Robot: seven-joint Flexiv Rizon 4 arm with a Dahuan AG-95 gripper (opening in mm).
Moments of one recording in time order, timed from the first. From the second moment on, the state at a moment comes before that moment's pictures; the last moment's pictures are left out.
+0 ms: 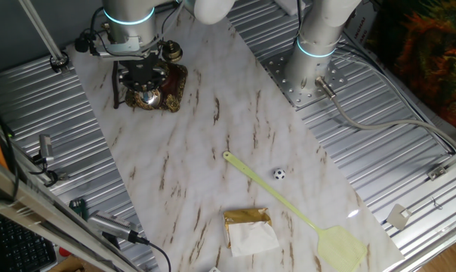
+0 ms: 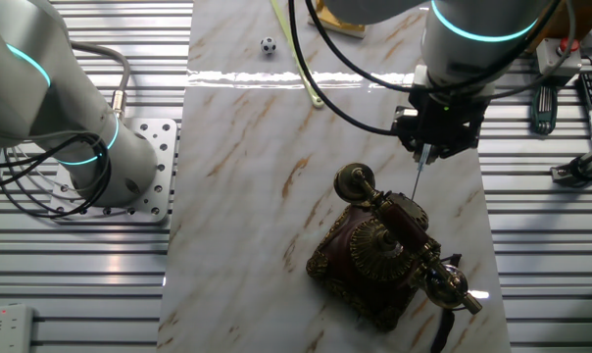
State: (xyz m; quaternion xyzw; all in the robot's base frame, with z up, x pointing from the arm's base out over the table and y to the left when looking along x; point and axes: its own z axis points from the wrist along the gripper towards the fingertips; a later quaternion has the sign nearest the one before) arm 0.560 -0.052 0.174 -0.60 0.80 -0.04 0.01
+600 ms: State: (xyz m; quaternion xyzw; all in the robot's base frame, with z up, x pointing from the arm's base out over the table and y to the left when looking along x) arm 0.558 -0.056 0.175 -0.60 0.80 -0.04 0.01
